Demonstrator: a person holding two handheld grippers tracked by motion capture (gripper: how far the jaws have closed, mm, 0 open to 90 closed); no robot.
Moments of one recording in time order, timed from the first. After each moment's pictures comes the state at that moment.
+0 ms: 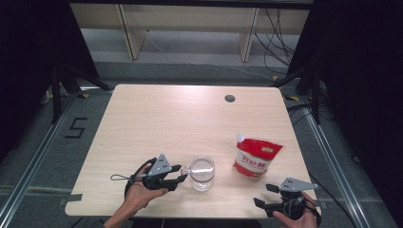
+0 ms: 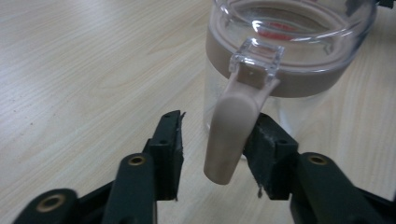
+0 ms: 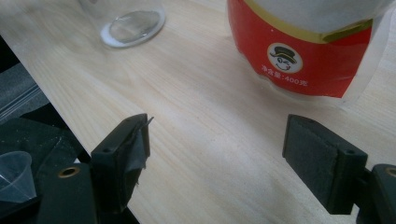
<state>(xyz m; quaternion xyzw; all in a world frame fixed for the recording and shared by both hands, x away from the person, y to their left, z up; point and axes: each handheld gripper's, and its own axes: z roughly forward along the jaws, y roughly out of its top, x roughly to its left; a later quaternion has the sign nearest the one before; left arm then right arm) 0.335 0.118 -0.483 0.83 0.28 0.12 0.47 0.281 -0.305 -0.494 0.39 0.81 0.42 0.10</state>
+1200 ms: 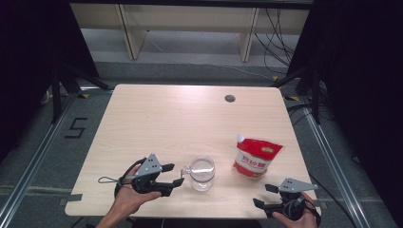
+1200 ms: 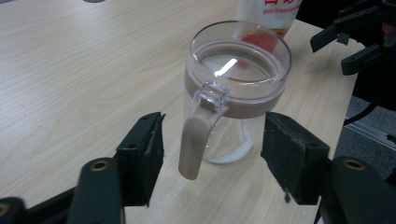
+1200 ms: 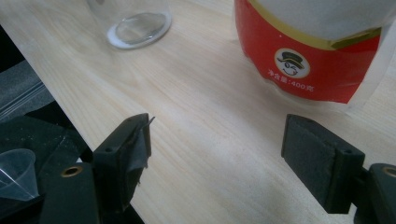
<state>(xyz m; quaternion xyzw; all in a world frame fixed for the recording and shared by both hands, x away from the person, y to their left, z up) 0.316 0.129 -0.449 0.81 0.29 0.11 0.50 0.277 -0.301 -0.492 0.39 0.81 0.42 0.09</state>
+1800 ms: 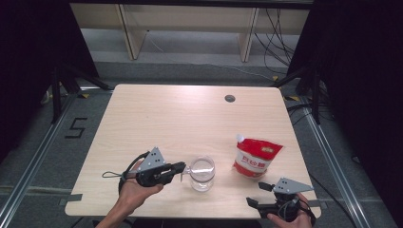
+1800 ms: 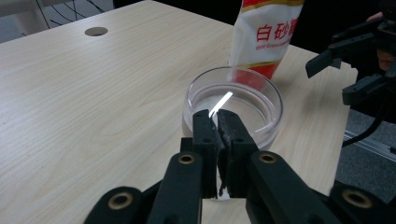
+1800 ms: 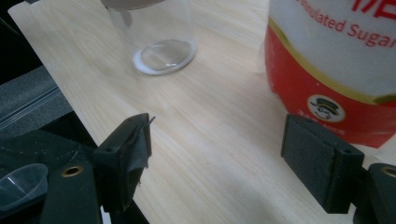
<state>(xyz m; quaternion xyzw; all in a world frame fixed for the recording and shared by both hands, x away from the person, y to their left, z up) 0.327 0.117 -0.433 0.80 0.28 0.12 0.52 0.273 -0.279 -0.481 0.37 0.81 0.45 0.09</state>
